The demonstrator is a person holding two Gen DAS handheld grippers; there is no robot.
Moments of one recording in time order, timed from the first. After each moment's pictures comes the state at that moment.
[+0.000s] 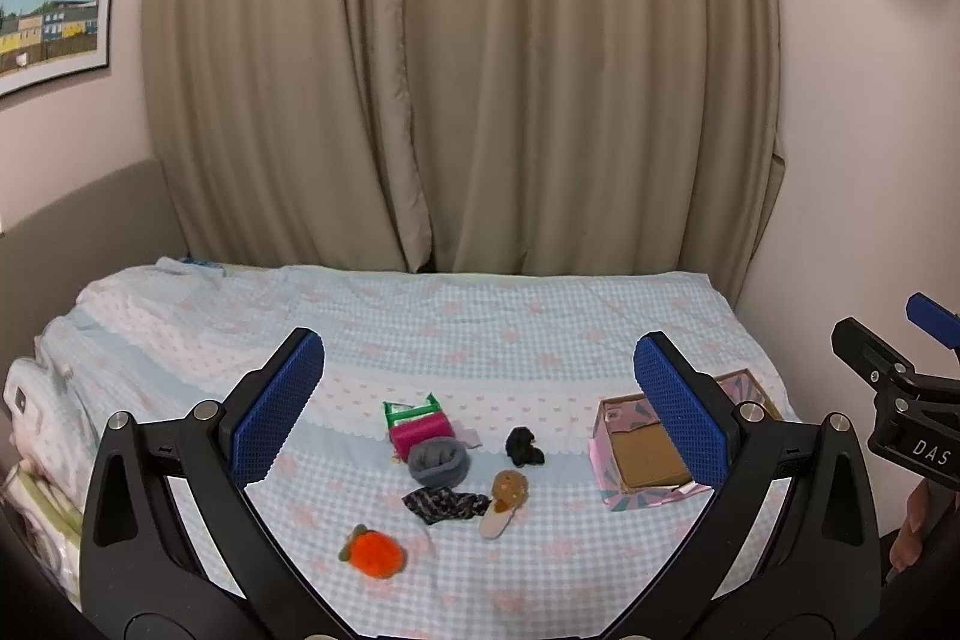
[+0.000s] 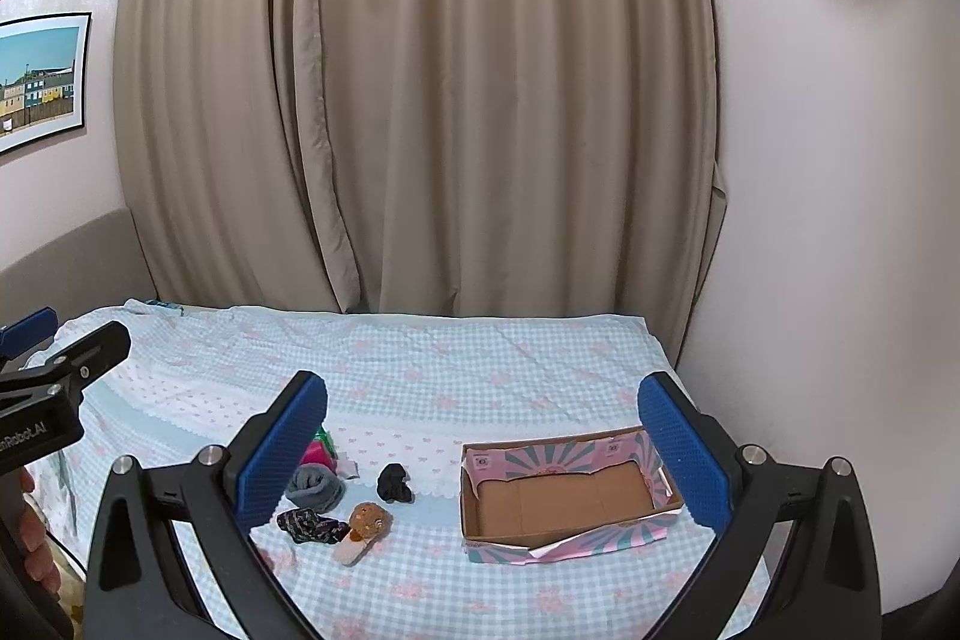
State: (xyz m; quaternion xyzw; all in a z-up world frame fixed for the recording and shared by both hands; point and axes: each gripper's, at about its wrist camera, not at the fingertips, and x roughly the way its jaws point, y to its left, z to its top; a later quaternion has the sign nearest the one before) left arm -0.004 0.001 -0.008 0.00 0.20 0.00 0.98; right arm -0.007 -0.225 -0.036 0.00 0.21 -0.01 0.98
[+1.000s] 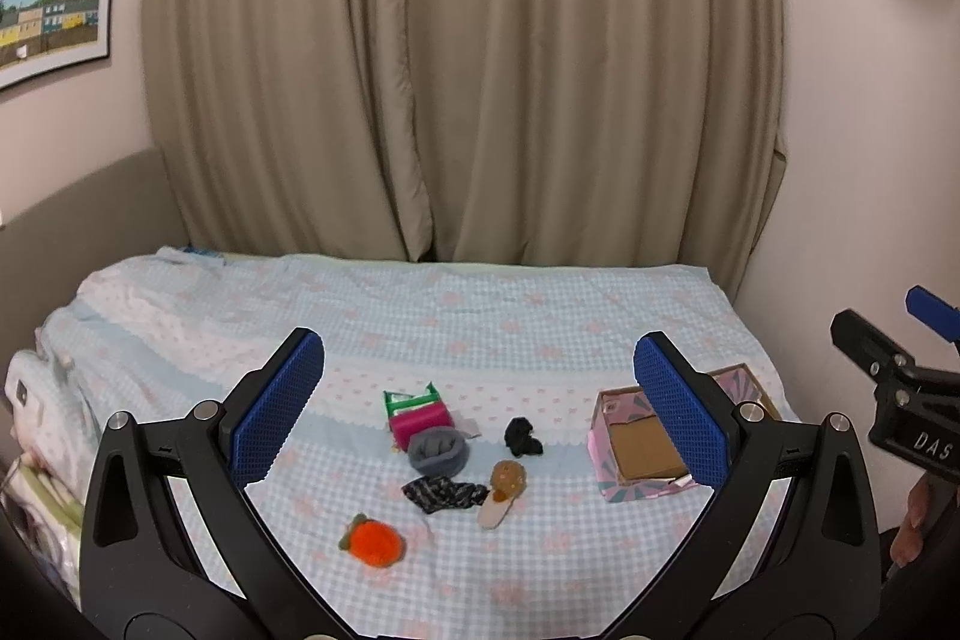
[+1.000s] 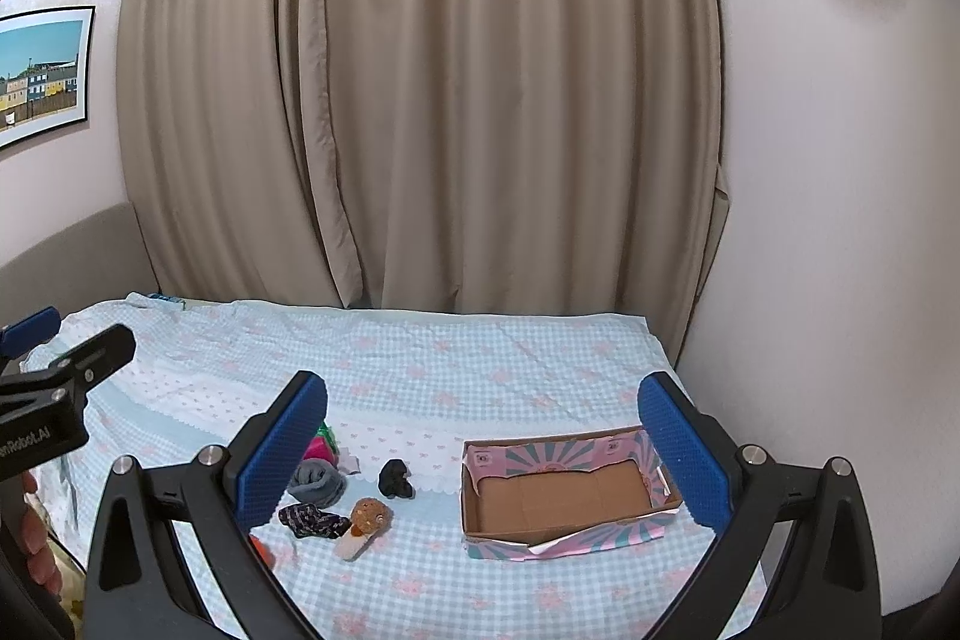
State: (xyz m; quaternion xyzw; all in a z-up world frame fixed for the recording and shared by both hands) left arm -0.009 0.006 -0.003 -0.01 0.22 0.01 0.98; right arm -0.009 -0.223 -0.028 -0.03 0.20 -0.01 0.98
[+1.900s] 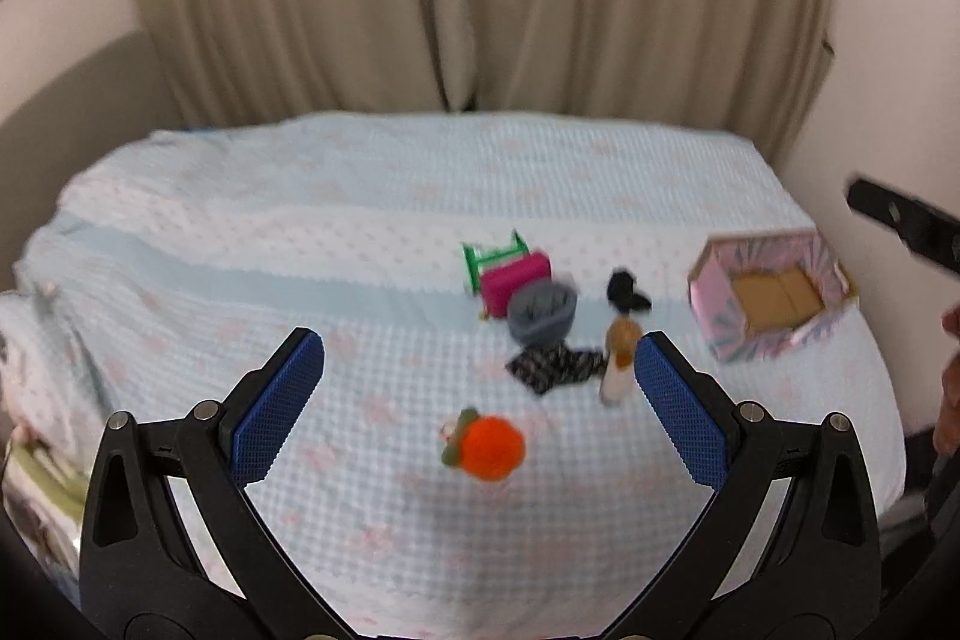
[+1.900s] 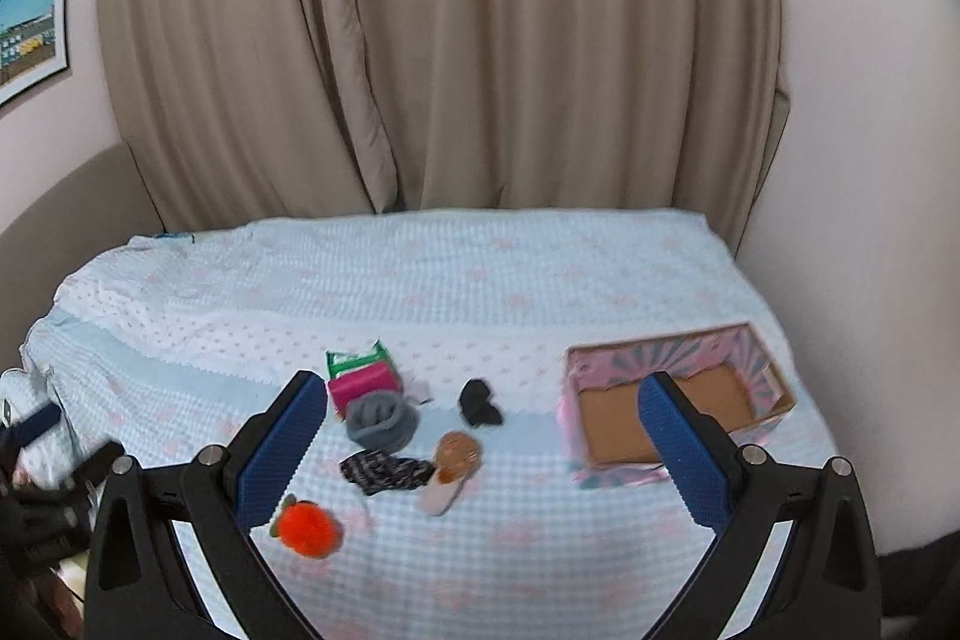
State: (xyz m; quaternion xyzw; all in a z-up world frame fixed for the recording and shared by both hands) left arm 0.040 0.186 -0.164 0.00 0.37 -0.03 0.93; right arm 0.067 -0.090 -0.127 0.03 0.31 0.00 0.95
